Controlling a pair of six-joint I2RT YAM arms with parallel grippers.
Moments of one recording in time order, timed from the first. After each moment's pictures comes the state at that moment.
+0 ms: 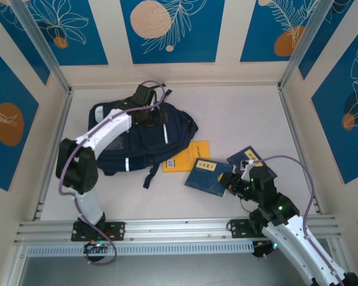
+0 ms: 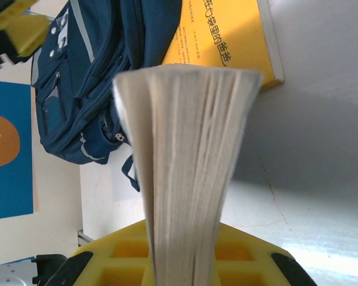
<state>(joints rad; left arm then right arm) -0.45 1.84 1.56 -0.68 0.10 -0.54 0.49 0.26 0.32 -0.63 -0.29 1.07</state>
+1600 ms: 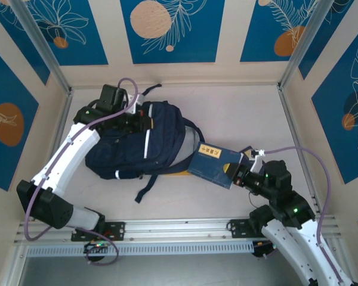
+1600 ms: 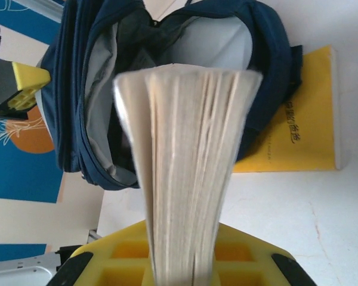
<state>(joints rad) -0.40 1.40 1.45 -0.89 0.52 -0.44 0.44 0.31 0.58 -0.69 -0.33 0.90</state>
